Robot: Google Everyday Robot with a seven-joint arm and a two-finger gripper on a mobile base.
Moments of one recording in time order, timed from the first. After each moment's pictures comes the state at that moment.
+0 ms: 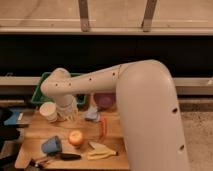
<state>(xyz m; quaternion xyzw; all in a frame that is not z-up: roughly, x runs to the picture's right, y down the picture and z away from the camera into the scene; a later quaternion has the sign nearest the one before) -0.160 0.139 0.744 -0.34 0.15 0.31 0.88</state>
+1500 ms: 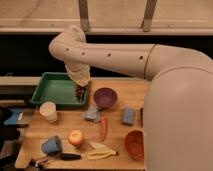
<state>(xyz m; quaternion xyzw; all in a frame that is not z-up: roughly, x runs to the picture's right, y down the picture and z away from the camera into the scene) -0.096 -0.050 0.698 -0.19 0.13 0.42 0.88</state>
